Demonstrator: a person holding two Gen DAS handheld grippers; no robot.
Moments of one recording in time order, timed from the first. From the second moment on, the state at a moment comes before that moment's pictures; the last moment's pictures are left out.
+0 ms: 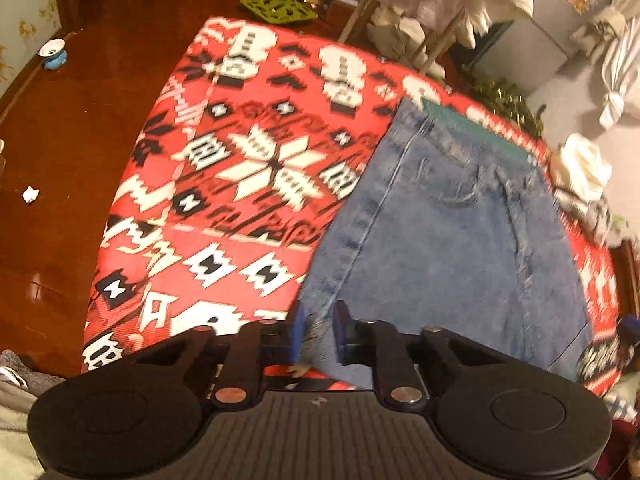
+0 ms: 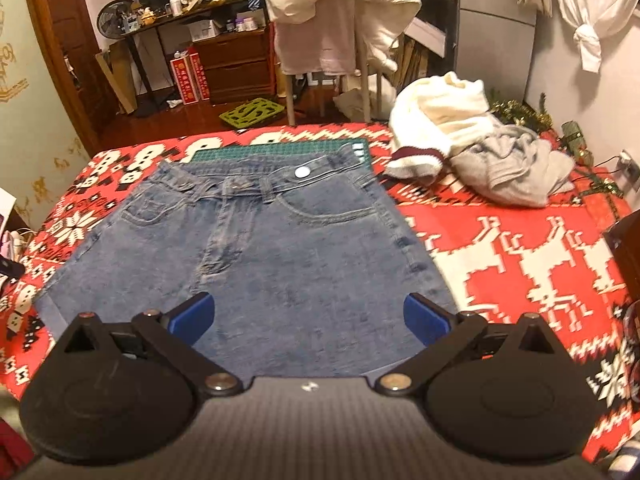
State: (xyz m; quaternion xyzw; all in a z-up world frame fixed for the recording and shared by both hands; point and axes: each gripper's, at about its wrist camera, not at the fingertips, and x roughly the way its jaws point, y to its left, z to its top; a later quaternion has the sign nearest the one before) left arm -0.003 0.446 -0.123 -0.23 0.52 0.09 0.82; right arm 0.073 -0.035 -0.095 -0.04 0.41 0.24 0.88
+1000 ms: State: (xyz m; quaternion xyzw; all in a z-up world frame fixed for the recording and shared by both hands) left arm 0.024 0.414 -0.132 -0.09 0.51 0.07 0.85; right arm 0.054 0.003 -0.103 -0.04 0.41 0.28 0.86
